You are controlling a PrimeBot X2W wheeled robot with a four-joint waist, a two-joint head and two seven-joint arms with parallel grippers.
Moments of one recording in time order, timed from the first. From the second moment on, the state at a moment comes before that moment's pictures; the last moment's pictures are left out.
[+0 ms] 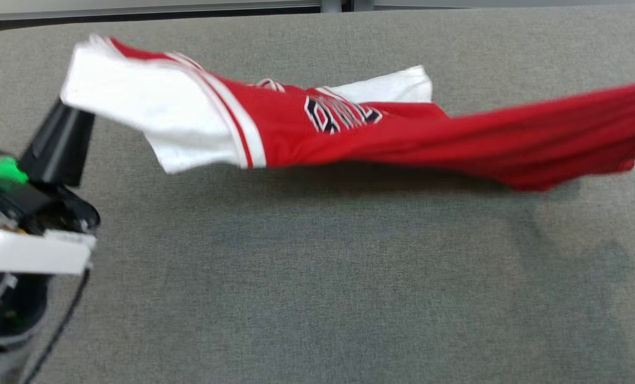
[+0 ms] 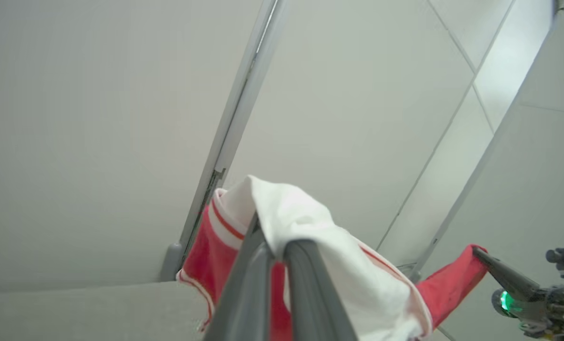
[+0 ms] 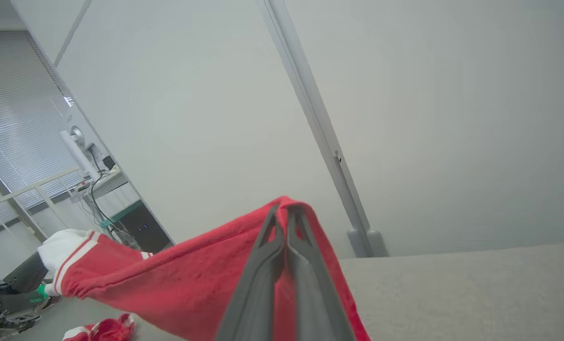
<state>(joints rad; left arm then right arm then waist) -0.31 0.52 -0.23 -0.26 -1.02 -0.13 -0.11 -0.12 -0.58 0.06 -0.38 1.06 0.13 0.07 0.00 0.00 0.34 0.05</state>
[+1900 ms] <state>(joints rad) -0.17 0.71 -0.43 -0.32 -1.44 -0.02 0.00 -0.31 -0.82 0.43 0.15 1.09 0.13 -0.26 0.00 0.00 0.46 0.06</state>
